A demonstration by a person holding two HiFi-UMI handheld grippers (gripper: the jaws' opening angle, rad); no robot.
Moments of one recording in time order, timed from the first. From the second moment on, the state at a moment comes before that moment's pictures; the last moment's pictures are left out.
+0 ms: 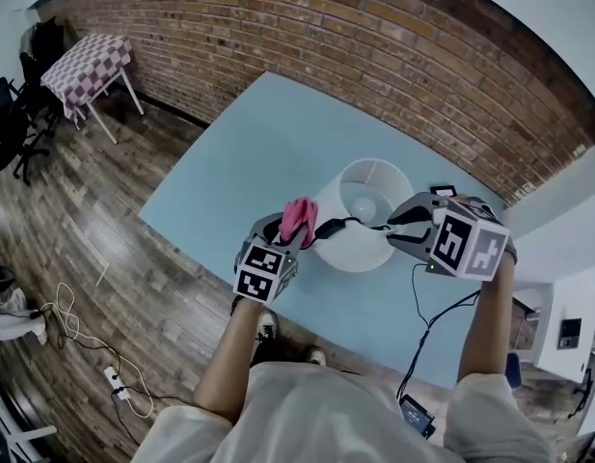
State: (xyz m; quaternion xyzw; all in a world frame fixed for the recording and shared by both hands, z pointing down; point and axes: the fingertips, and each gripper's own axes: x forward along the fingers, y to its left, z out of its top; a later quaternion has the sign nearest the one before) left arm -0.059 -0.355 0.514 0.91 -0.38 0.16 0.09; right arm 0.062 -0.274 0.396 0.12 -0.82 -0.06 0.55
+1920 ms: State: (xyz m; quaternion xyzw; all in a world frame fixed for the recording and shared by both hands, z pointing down) left arm -0.050 -0.335 0.465 0.92 -0.38 0.11 0.07; right arm 0.069 -0.270 0.399 0.11 -0.86 -0.09 0.50
